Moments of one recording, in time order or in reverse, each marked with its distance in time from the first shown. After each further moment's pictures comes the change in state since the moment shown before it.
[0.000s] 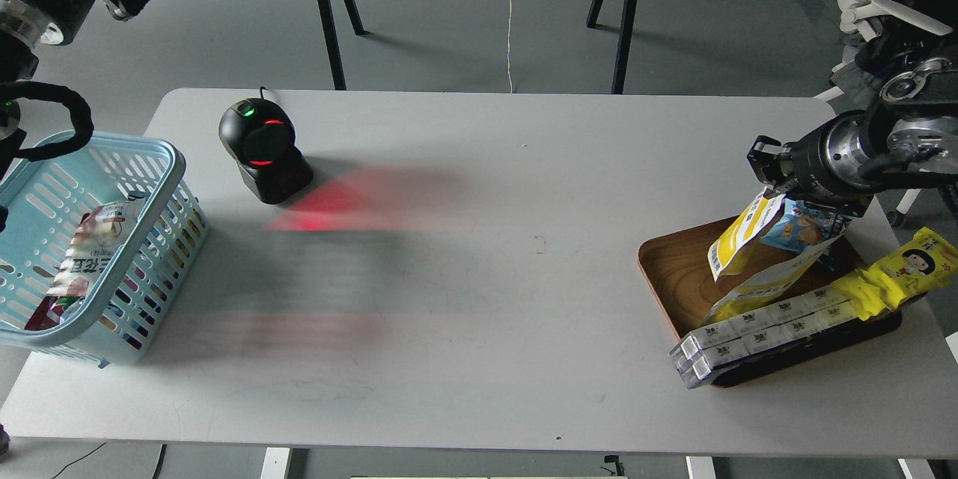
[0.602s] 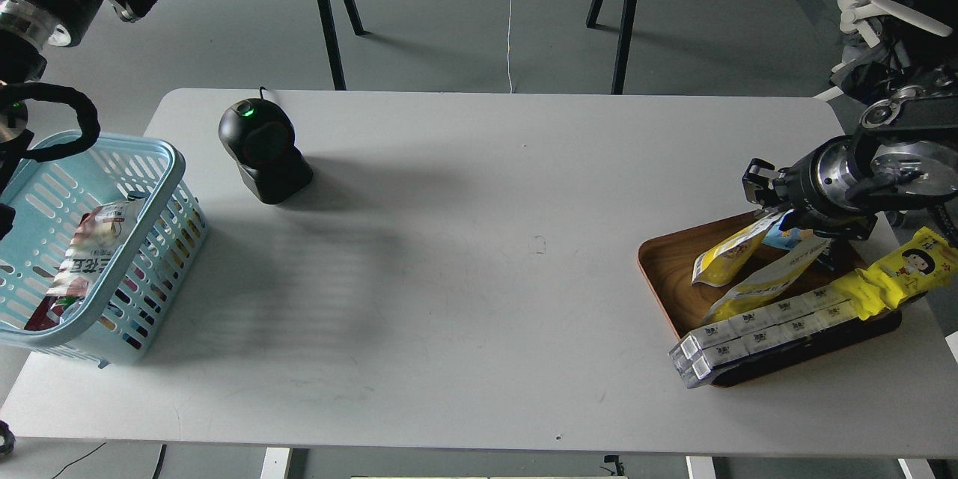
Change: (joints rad) left arm 0.000 -0.011 -0.001 0.000 0.000 0.000 0.000; right arm -0.102 0.041 -0.018 -0.012 -0.010 0.005 0.000
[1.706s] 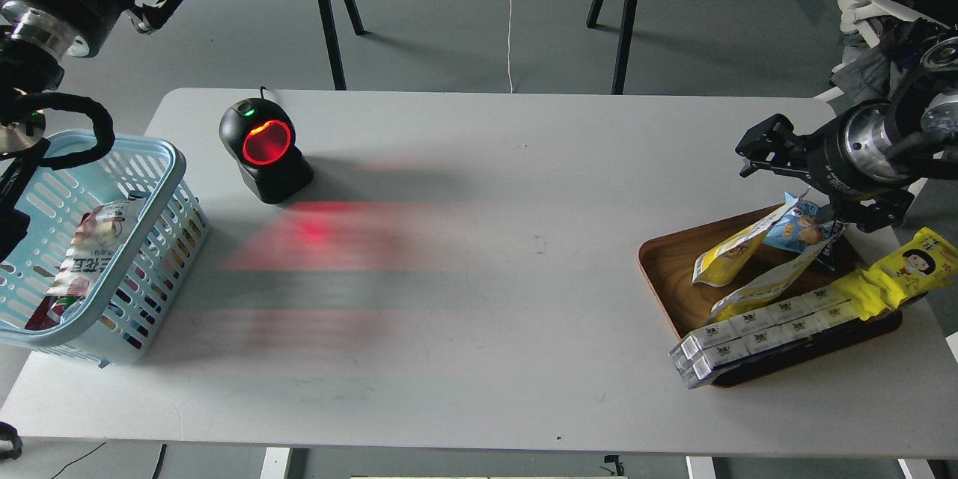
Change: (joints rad) left arm 0.008 -0.017 0.017 0.002 0.003 -0.002 -0.002; right arm 0.190 -0.044 -0.078 0.084 0.134 0.035 0.000
